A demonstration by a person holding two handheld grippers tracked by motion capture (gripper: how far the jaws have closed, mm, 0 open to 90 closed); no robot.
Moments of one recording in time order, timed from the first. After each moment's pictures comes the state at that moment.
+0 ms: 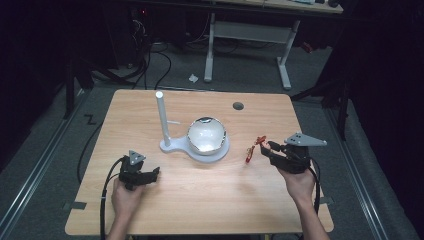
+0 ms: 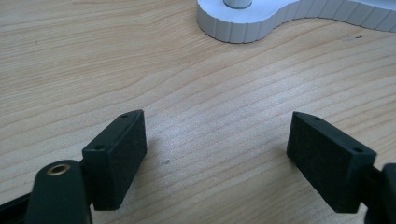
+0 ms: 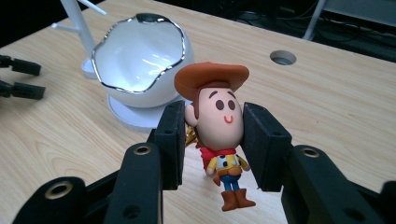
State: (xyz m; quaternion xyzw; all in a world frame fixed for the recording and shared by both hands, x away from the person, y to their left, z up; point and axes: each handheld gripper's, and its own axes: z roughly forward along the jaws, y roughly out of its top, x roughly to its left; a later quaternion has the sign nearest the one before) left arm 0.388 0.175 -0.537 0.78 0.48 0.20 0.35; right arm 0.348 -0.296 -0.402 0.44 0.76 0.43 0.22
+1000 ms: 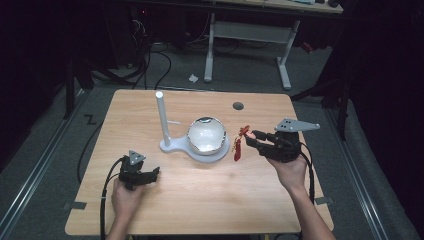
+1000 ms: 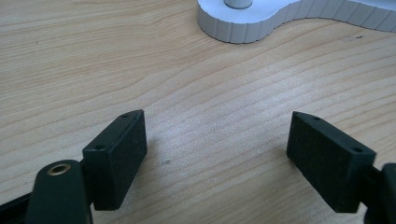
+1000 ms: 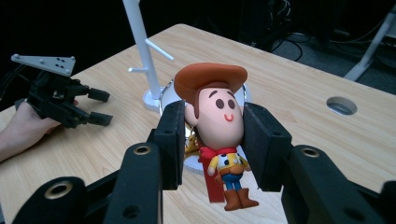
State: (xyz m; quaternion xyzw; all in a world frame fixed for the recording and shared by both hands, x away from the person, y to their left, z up) left arm 0.389 0.175 -0.537 0.78 0.48 0.20 0.35; right arm 0.362 -0.260 -0.359 0.37 0.78 0.48 0.17
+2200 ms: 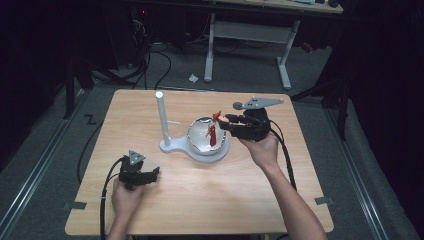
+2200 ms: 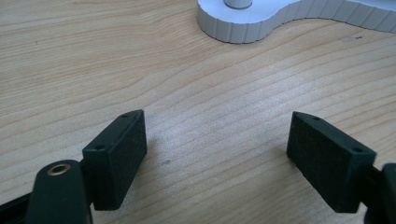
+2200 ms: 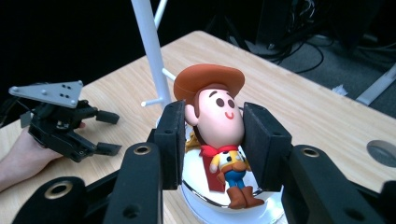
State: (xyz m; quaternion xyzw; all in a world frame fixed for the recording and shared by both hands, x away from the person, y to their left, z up) left arm 0.389 0.176 -0.537 0.78 0.48 0.20 0.35; right arm 0.418 -0.192 -0.345 0.35 0.80 0.46 0.15
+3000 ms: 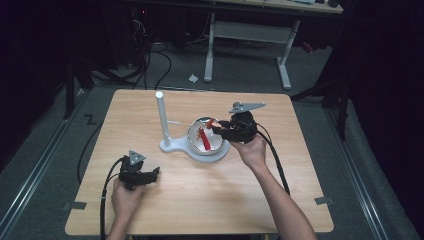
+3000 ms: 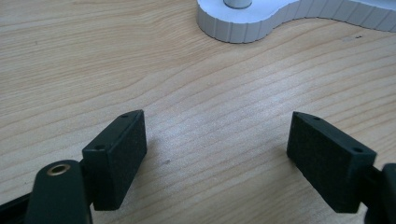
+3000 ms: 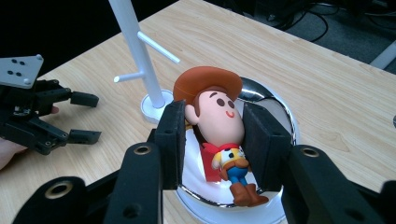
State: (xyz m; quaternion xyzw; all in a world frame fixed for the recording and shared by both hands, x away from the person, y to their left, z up) left arm 0.389 0.175 -0.537 0.78 0.48 0.20 0.35; right arm 0.442 -0.175 -0.386 0.38 0.81 0.43 0.13
